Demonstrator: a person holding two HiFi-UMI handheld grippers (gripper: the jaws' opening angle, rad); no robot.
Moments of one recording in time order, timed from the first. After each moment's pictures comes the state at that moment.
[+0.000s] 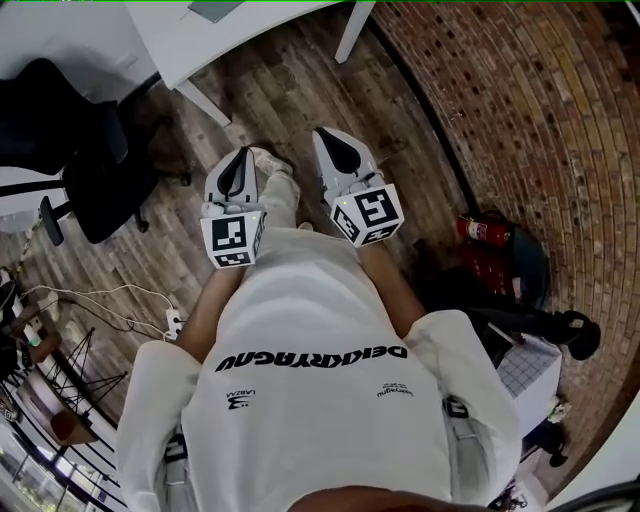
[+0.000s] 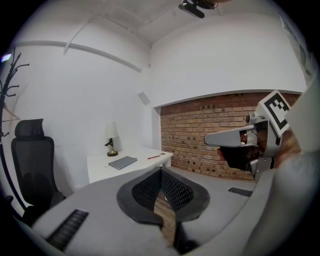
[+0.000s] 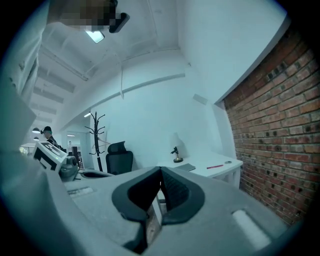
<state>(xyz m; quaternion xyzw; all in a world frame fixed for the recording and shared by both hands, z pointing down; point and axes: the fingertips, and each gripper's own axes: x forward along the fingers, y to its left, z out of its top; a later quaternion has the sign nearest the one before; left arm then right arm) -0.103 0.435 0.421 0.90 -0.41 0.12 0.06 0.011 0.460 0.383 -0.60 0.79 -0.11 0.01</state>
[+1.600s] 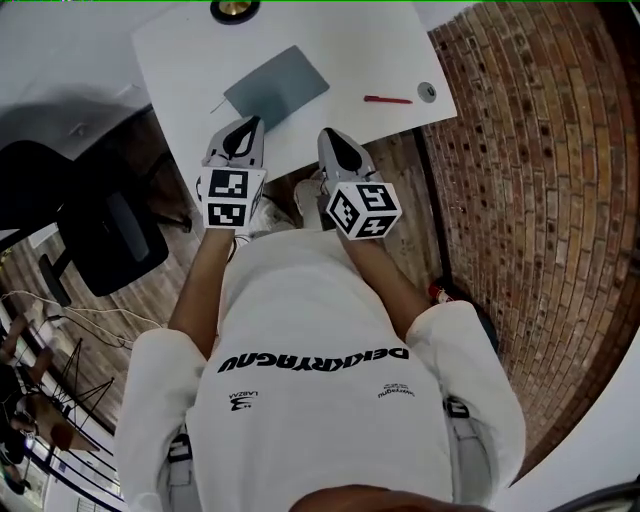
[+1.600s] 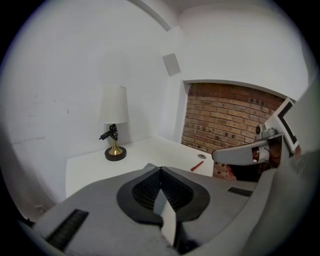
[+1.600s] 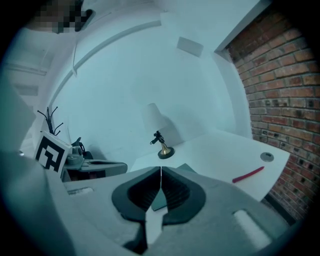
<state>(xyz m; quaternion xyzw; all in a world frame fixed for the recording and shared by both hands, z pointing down) -0.074 -0.123 0.470 0.89 -0.38 0.20 0.15 0.030 -0.074 0.454 -0.62 0.74 -0.27 -0.04</state>
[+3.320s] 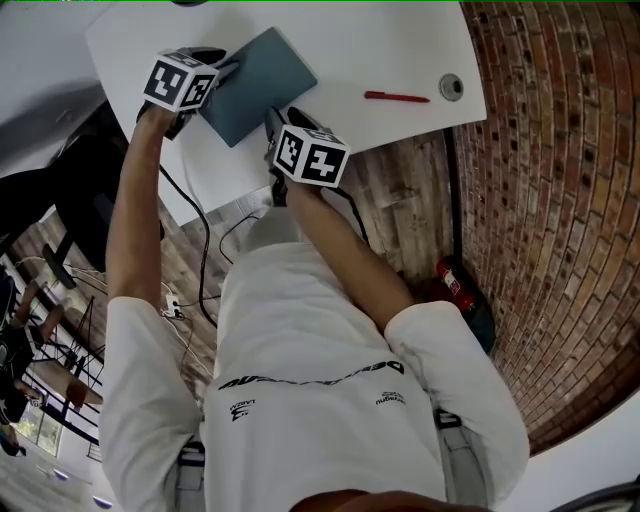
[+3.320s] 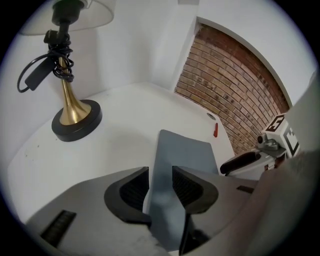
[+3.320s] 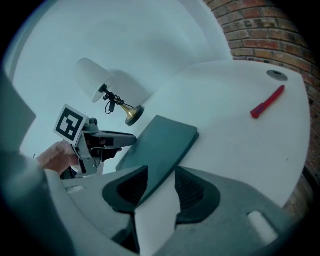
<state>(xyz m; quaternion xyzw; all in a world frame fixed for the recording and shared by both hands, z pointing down) -0.010 -0.287 0.658 0.84 -0.16 0.44 0.26 0.047 -0.168 0.657 -0.57 0.60 -0.55 -0.10</state>
